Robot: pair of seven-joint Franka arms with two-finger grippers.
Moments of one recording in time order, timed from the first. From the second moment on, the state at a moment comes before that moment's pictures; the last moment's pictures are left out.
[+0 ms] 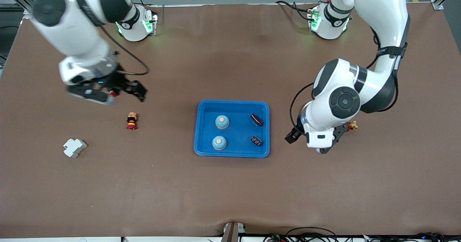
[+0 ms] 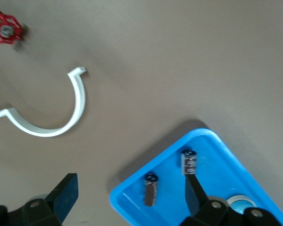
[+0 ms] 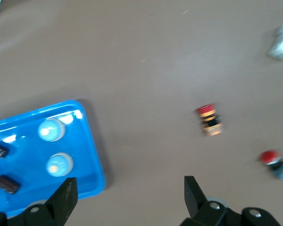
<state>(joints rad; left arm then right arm) -0.30 0.55 -0.16 -1.40 -0.01 1.89 -1.24 0.50 0.05 -0.08 -1.83 0.00 1.98 0.74</state>
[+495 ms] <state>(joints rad) -0.40 0.68 -0.16 -1.40 -0.01 2.16 -1.37 0.74 0.40 -0.08 -1.77 0.05 2.25 1.04</state>
